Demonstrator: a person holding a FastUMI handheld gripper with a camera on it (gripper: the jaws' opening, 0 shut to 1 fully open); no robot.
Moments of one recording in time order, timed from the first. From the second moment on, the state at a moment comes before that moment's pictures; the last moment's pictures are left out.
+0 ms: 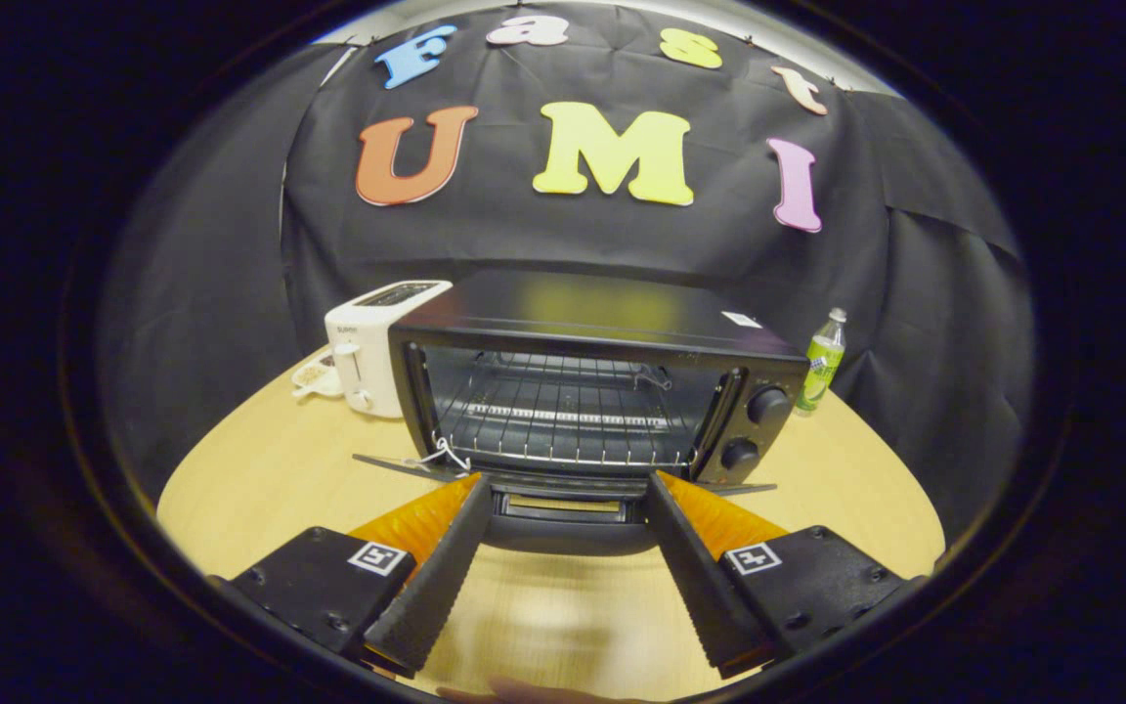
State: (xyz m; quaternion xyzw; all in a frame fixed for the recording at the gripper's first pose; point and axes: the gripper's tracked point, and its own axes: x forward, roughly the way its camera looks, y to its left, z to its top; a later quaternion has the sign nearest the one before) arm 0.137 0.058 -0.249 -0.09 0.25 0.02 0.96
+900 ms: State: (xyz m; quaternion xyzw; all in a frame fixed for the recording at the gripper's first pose) arm 0.104 0.060 -0.299 0.03 0.37 0.06 0.93
